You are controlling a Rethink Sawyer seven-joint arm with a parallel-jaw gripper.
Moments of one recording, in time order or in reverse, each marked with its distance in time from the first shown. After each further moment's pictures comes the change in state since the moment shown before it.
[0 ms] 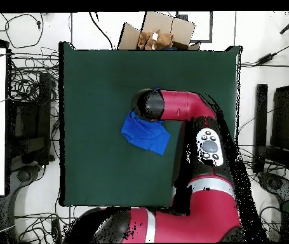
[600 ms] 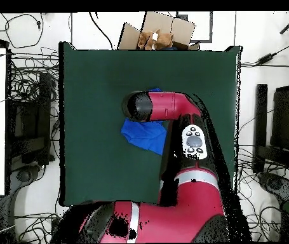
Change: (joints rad) arm 0.047 0.047 -0.013 -0.015 0.000 -0.034 0.000
